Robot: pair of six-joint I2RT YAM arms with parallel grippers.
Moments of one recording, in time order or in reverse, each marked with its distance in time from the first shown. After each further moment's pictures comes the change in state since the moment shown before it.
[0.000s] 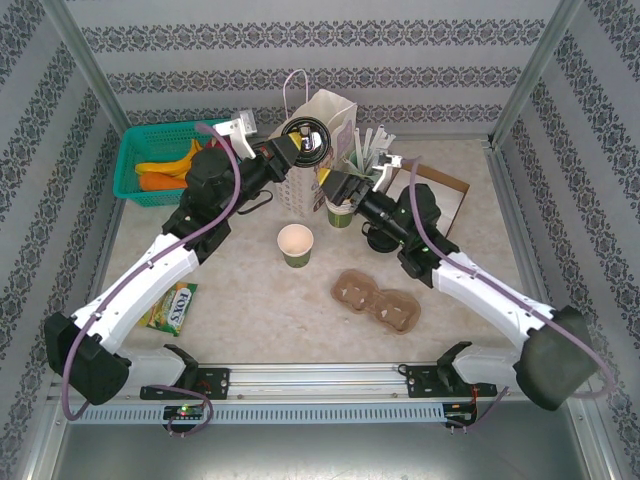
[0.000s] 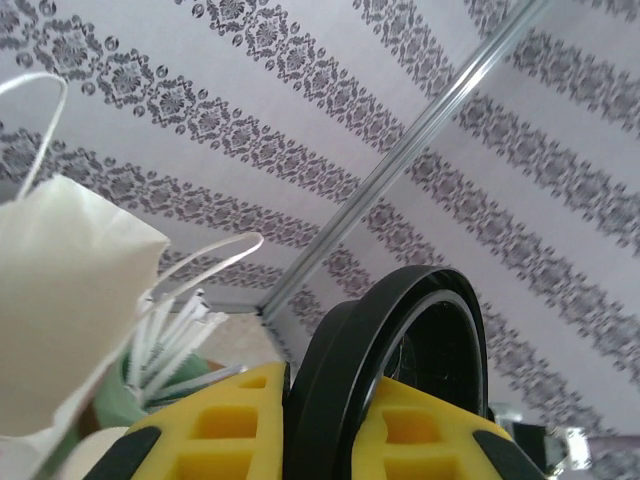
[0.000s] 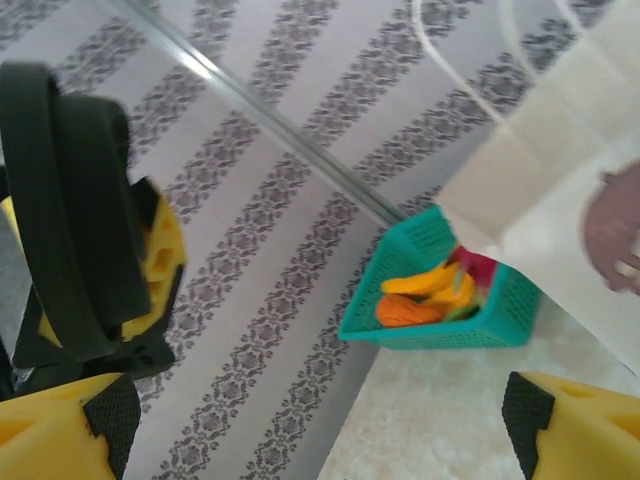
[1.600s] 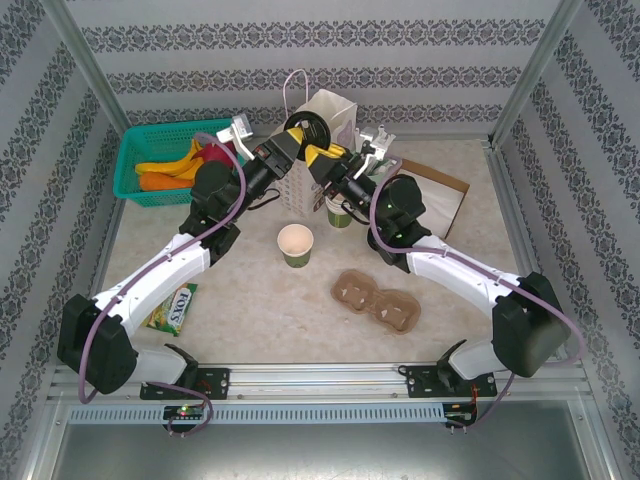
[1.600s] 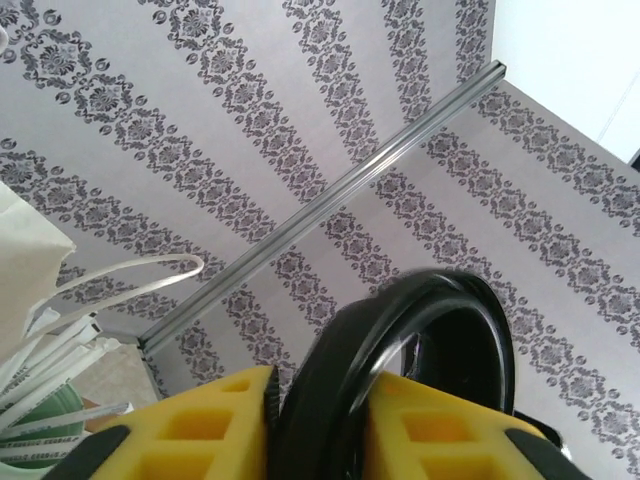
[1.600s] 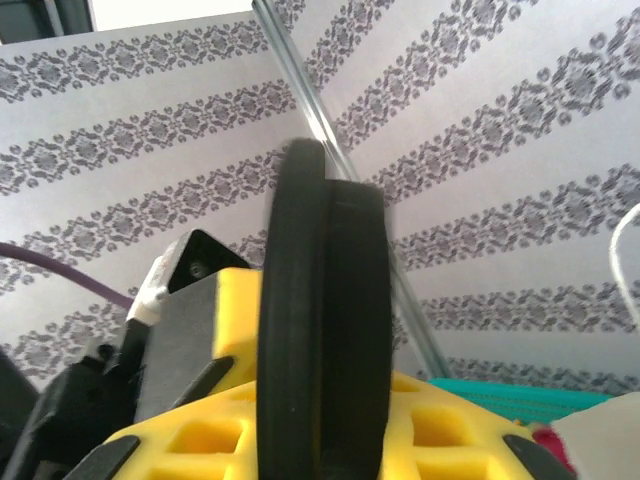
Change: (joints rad) left arm 0.026 0.063 -0.134 0.388 0.058 -0.190; right arm 0.037 0.182 0.118 0.331 0.043 -0.301
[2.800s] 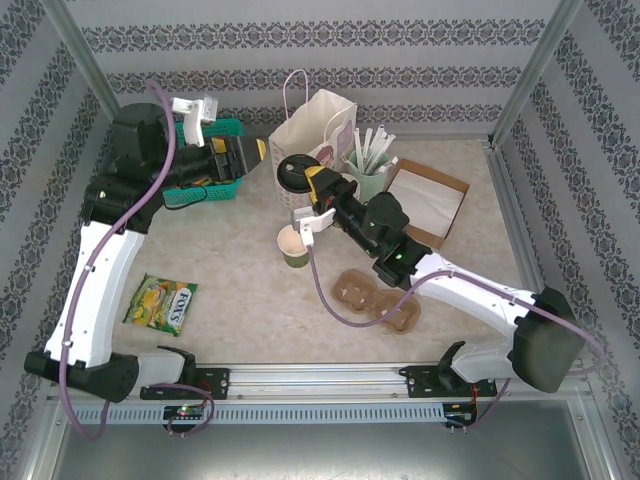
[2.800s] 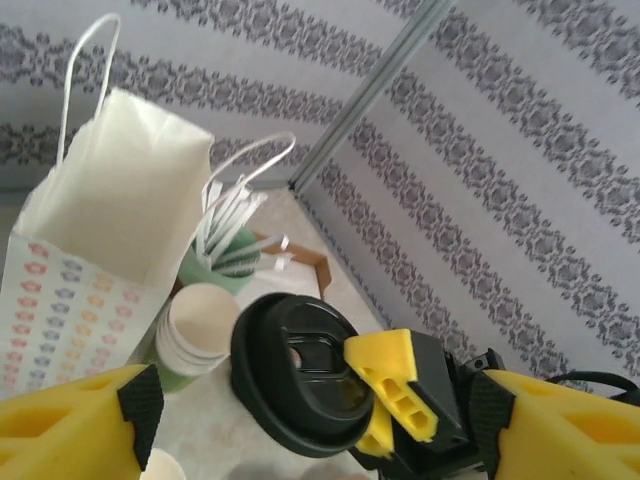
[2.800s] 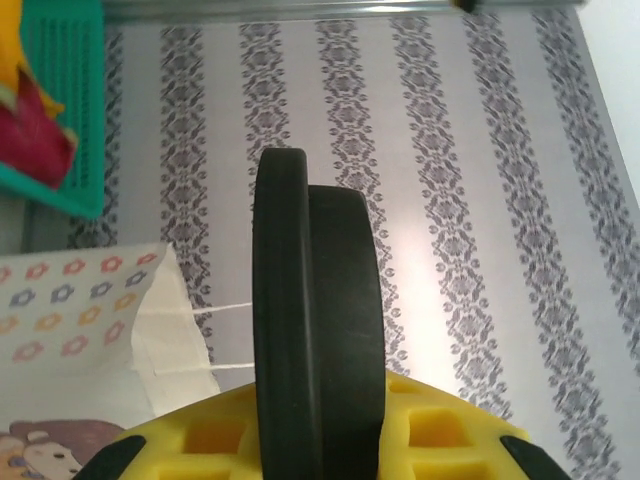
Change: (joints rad) left arm 0.282 -0.042 0.666 -1.366 0.412 0.586; right arm 0.167 -0.097 -0.061 -0.339 0.325 -2.211
